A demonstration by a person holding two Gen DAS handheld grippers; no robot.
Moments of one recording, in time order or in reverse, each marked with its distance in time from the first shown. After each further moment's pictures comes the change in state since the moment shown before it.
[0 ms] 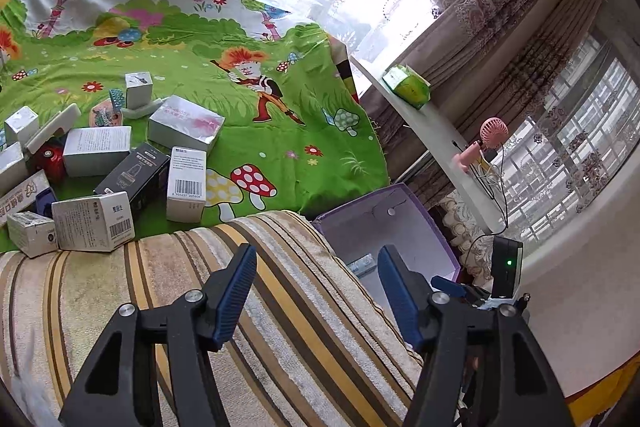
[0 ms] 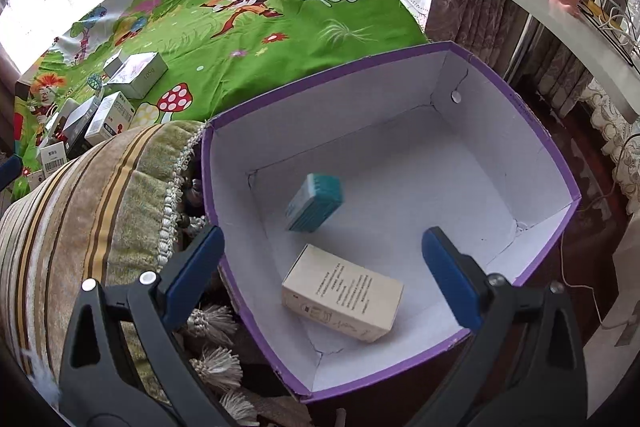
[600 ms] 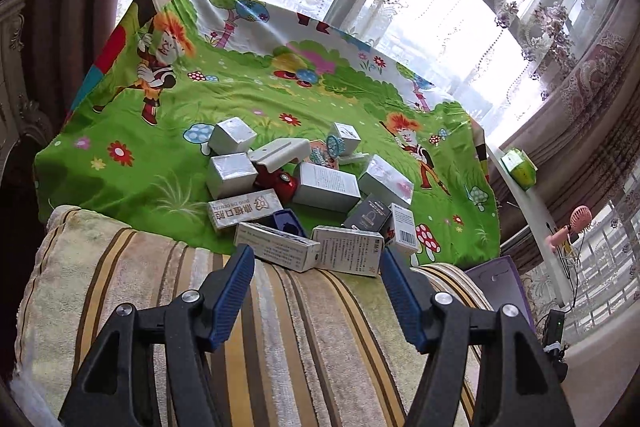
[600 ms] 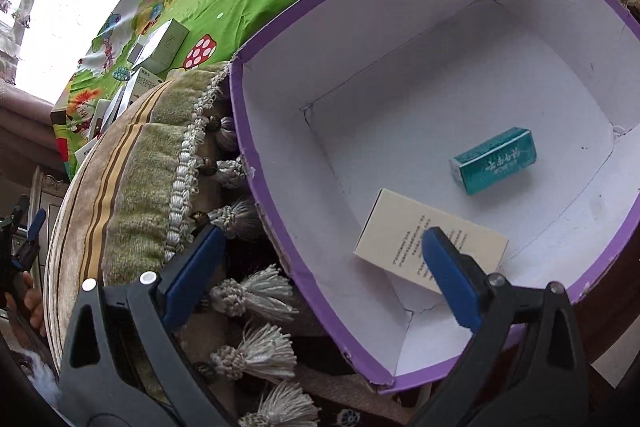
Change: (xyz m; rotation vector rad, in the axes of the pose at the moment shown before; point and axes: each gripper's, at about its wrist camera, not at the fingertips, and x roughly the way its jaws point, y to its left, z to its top) left arm -0.110 0.143 -0.007 -0.221 -0.174 0.341; right arm 0.046 -0.001 -0.025 0.216 0.187 0.297
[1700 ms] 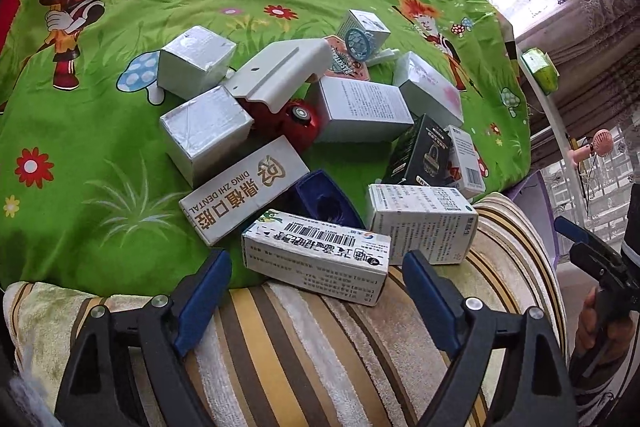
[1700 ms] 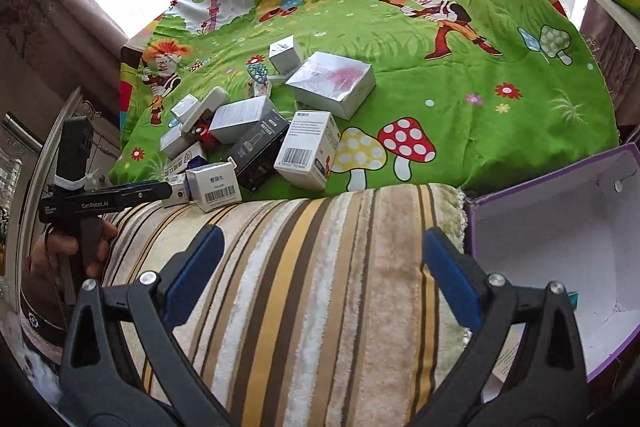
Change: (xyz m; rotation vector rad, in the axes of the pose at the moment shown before) left arm 0.126 0.022 0.031 0.165 0.473 -0.036; right arm -0.009 0.211 0.055 -0.457 -0.049 0.053
